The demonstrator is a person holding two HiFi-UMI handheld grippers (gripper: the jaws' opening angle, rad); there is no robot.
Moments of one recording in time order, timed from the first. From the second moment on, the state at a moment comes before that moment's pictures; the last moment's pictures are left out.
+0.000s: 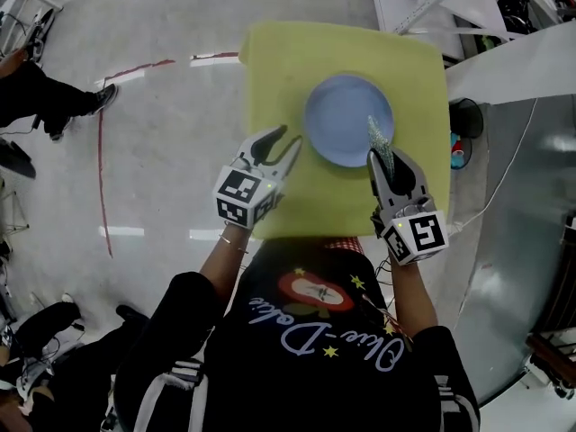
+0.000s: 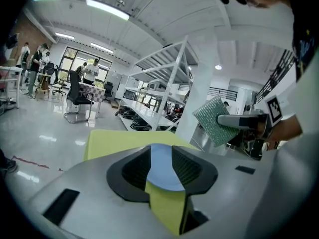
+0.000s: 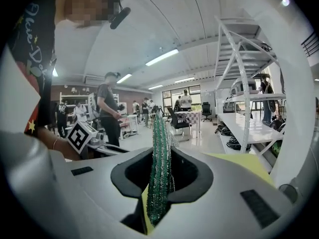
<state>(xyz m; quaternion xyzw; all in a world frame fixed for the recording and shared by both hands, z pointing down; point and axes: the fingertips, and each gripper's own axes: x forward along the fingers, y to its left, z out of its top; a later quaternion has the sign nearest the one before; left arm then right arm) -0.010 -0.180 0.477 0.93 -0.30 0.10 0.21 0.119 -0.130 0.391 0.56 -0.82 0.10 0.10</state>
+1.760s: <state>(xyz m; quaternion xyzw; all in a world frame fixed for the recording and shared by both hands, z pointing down) 0.049 -0.213 0.624 0.84 -0.33 0.22 0.37 0.117 -0.244 0.630 0.24 -0.82 0.07 0.51</state>
